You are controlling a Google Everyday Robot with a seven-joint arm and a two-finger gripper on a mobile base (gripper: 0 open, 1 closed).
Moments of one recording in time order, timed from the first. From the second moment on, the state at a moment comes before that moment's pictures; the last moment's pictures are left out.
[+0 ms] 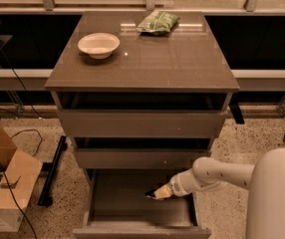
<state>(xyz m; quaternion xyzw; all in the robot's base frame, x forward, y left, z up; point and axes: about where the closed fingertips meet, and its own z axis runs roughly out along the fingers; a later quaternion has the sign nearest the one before) 0.537 -0.100 0.337 -0.26 0.91 0.29 0.15</state>
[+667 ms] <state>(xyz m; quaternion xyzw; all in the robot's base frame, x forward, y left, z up) 0.533 -0.119 0.245 -0.15 0.93 0.30 0.15</state>
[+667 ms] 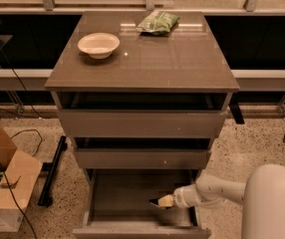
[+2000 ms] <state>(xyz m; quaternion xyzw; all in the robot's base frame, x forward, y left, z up) 0.525 -0.115 0.173 -0.06 0.93 0.33 0.14</state>
